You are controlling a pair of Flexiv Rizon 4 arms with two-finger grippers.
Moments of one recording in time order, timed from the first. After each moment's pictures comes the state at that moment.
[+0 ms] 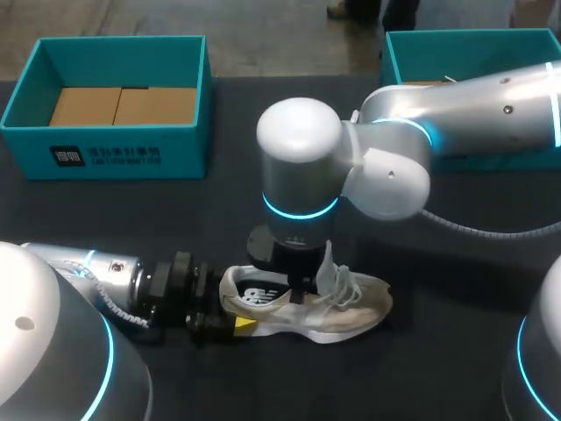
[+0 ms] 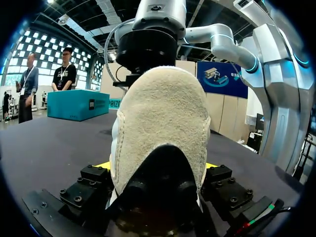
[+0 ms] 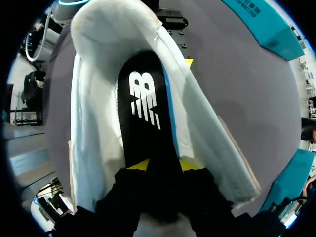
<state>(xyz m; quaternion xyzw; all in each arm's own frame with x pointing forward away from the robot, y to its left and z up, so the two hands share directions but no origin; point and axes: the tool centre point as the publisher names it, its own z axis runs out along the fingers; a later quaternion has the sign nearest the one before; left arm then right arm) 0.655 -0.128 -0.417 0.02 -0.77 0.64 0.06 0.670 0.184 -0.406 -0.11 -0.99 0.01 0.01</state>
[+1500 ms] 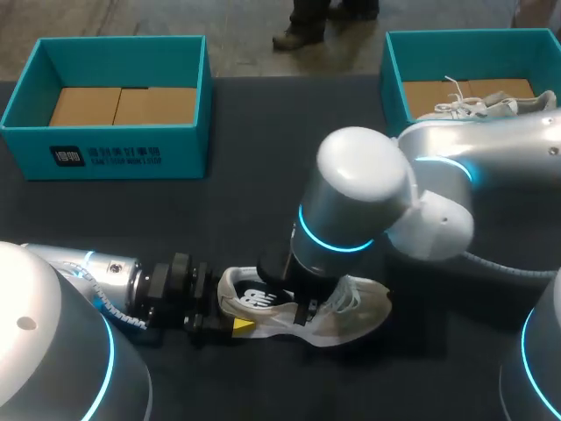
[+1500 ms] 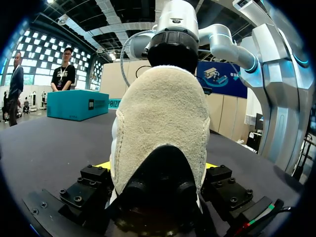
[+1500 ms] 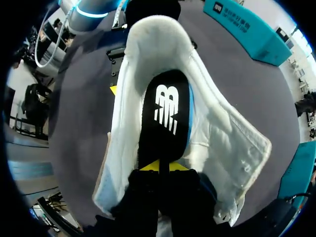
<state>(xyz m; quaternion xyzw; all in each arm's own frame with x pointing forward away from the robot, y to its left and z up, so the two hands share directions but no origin) 0.653 -0.126 -0.417 0.02 -0.77 0.64 0.07 0.642 0.198 -0.399 -0.14 -0.98 -0.10 -0.02</state>
